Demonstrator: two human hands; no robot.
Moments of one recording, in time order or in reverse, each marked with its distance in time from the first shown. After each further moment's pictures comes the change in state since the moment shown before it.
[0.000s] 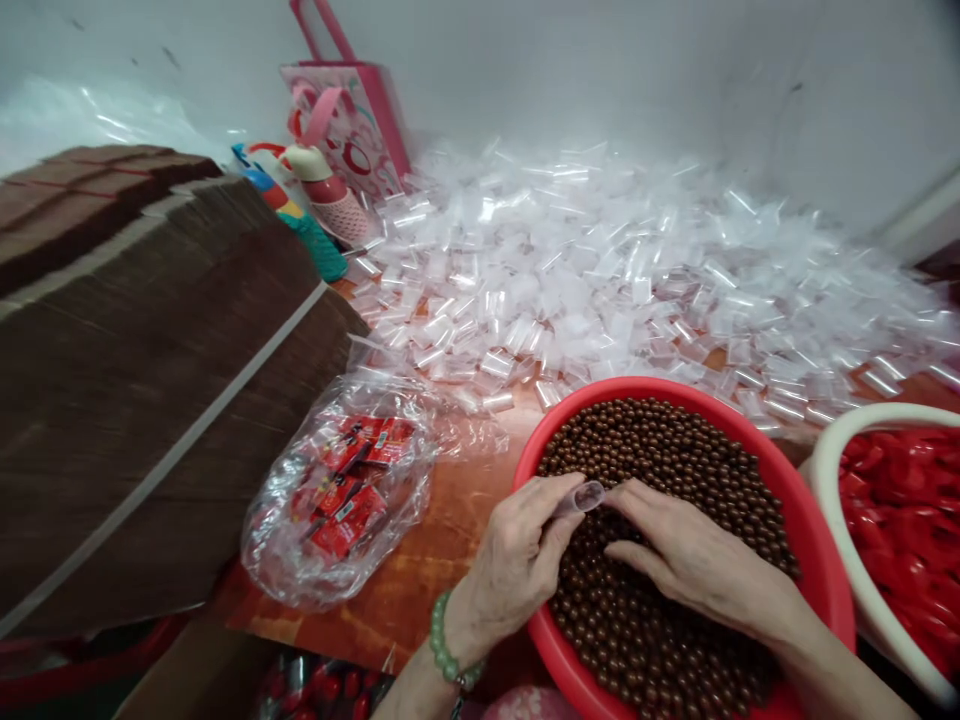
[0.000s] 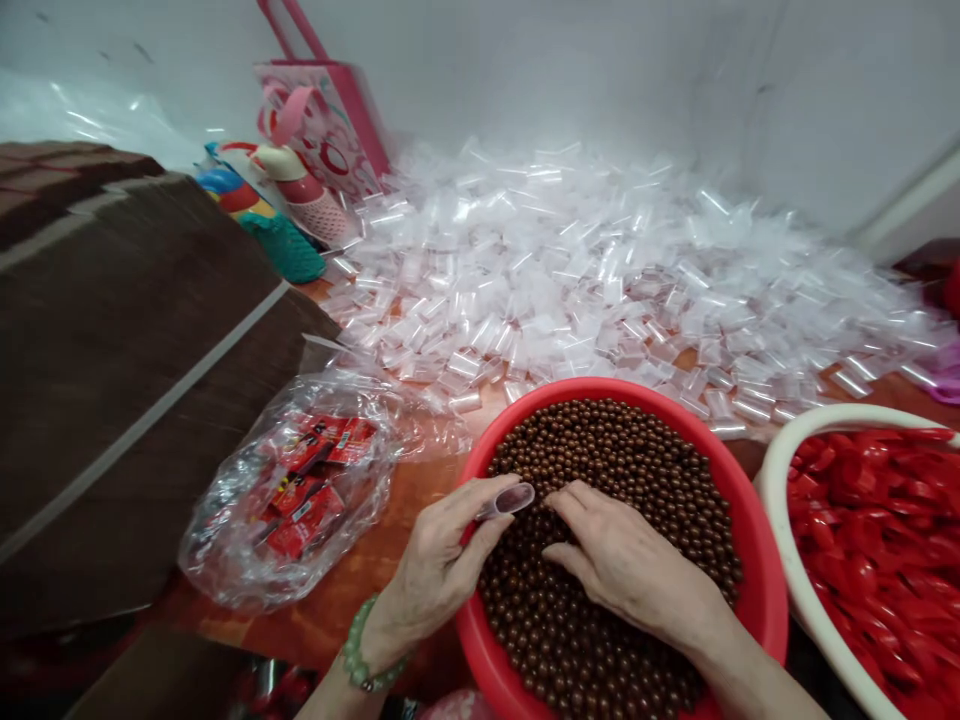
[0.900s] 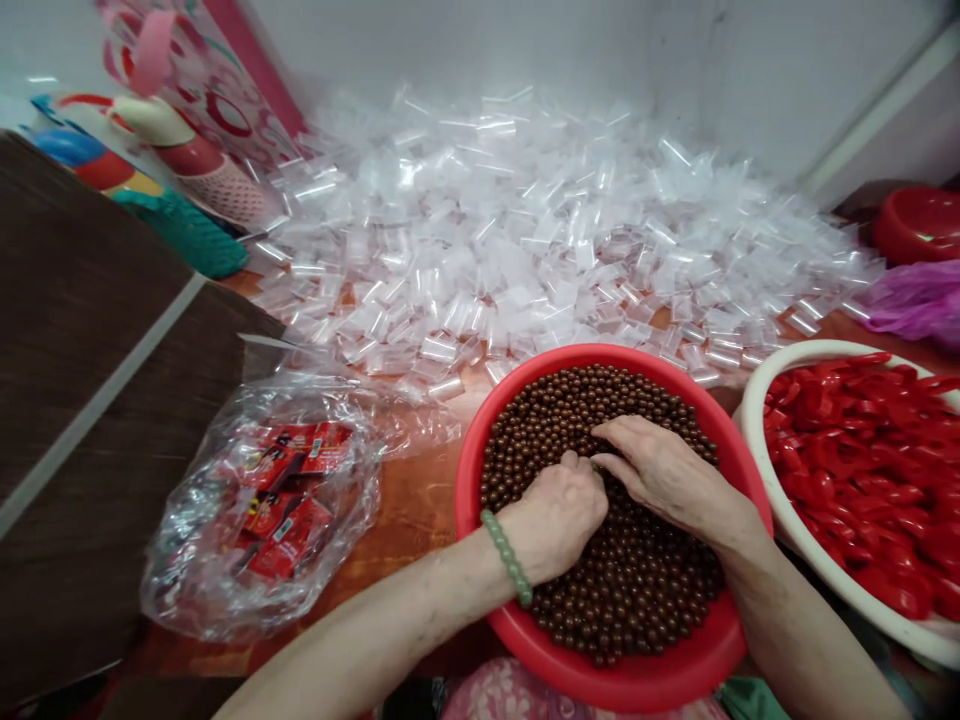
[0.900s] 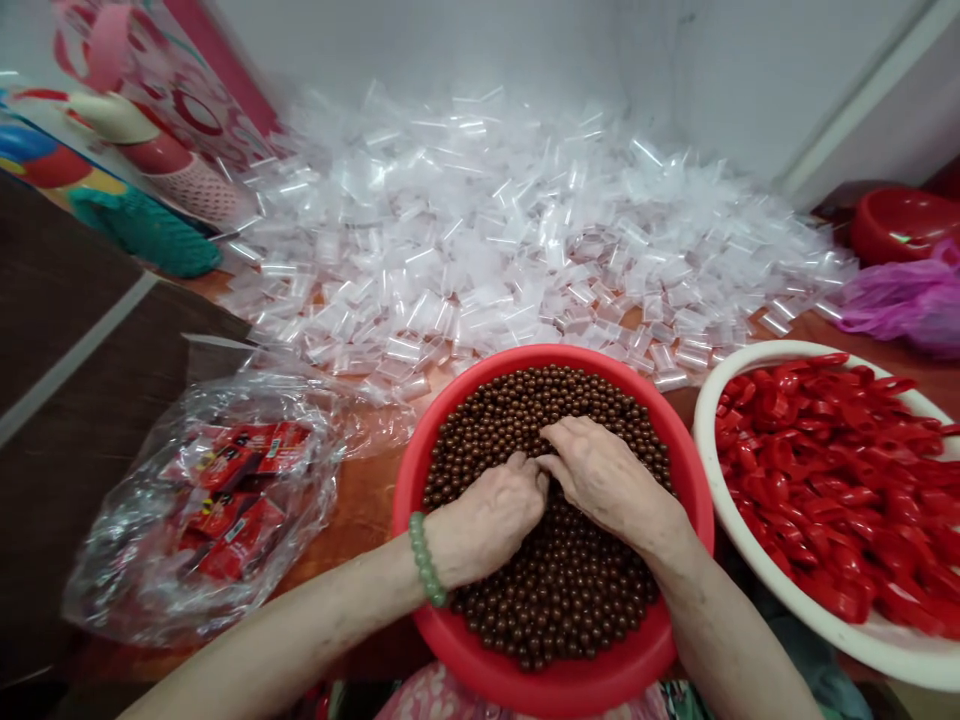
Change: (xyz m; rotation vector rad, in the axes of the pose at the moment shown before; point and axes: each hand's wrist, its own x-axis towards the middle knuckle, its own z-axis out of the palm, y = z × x) left_hand 0.045 0.015 0.068 0.778 -0.906 0.297; right_hand -0.008 0.036 -0.020 -0.235 0.139 0.178
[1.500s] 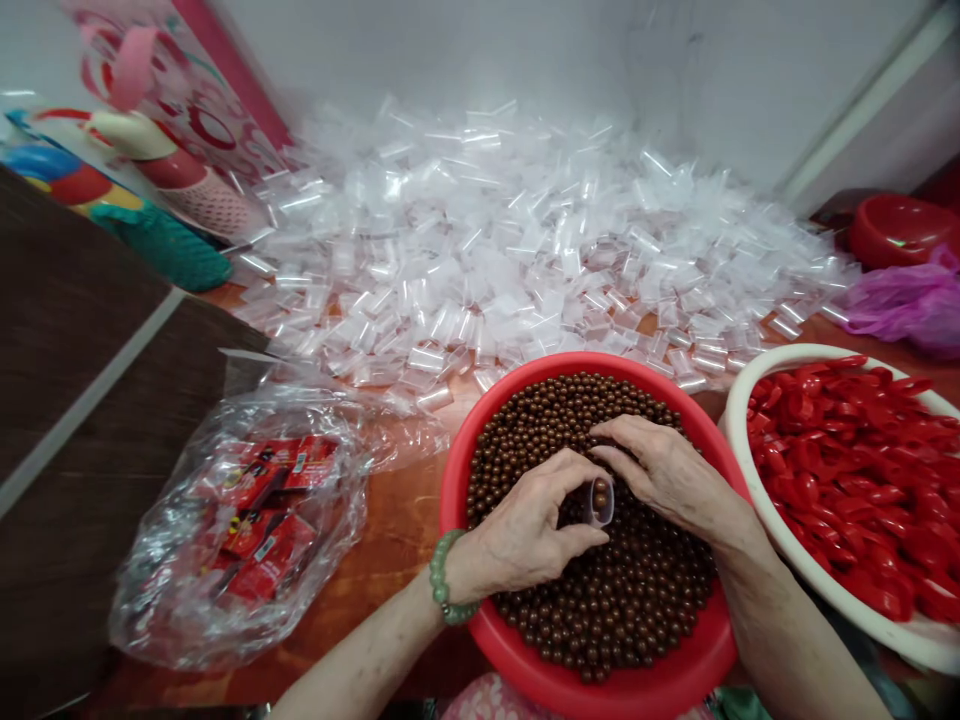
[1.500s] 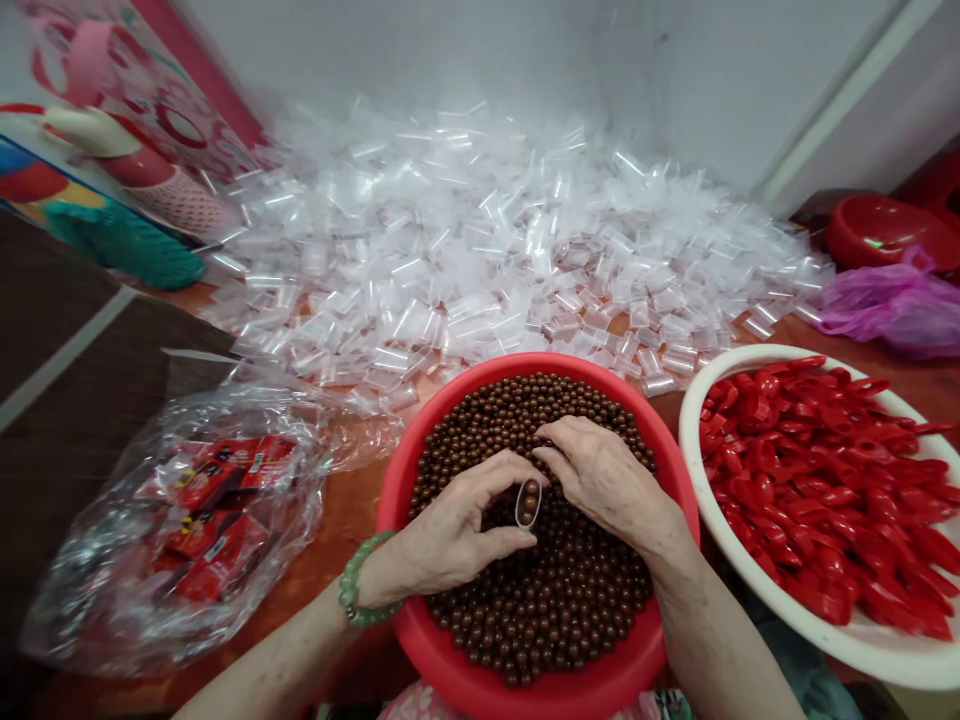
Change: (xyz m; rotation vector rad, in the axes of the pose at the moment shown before) left_hand -0.017 -0.018 -0.009 -1.064 0.396 0.062; right_hand -0.003 0.005 -0.011 0.184 0.121 0.049
